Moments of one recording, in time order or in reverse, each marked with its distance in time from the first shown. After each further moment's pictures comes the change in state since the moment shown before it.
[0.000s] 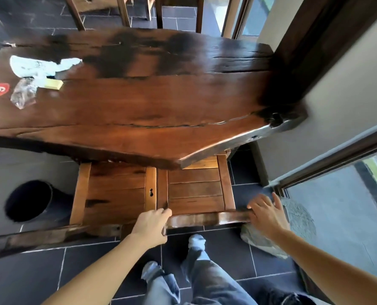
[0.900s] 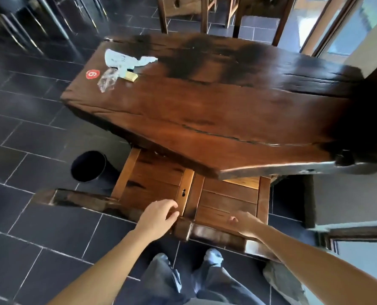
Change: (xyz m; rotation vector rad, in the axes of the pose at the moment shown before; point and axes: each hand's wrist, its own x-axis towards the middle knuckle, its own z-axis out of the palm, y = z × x) left_hand -0.032 -0.027 -0.012 -0.483 0.346 -0.344; right_hand 0.114 -0.106 -0.006 0.276 -0.627 -0.258
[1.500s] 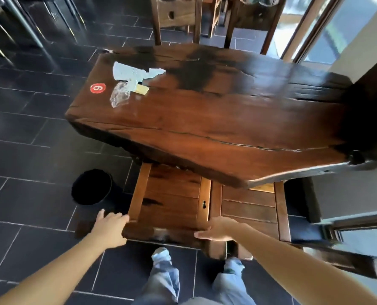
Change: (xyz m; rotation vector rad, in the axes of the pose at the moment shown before) left_hand -0.001 -0.254 -0.123 0.569 -0.422 -0.131; right_hand 0.026 -0.245 0.009 -0.115 -0.156 0.040
